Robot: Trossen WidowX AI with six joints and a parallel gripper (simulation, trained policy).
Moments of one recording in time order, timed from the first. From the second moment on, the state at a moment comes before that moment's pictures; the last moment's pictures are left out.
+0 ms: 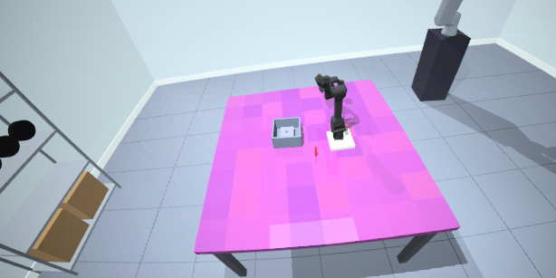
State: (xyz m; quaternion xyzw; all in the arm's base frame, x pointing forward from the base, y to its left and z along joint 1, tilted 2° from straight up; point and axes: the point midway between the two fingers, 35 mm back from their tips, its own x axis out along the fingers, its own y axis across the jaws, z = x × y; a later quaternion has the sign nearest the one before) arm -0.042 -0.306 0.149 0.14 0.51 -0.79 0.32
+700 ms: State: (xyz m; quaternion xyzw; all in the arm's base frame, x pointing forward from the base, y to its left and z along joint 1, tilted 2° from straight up) arm 0.157 -0.236 0.172 0.13 0.45 -0.66 0.59
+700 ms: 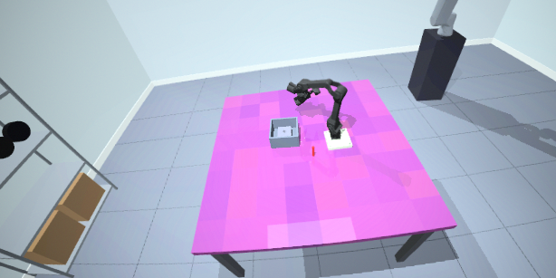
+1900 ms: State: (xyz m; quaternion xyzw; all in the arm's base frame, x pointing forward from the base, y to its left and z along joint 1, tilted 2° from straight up) arm 0.210 0.054 0.163 0.22 0.57 -0.33 0.72
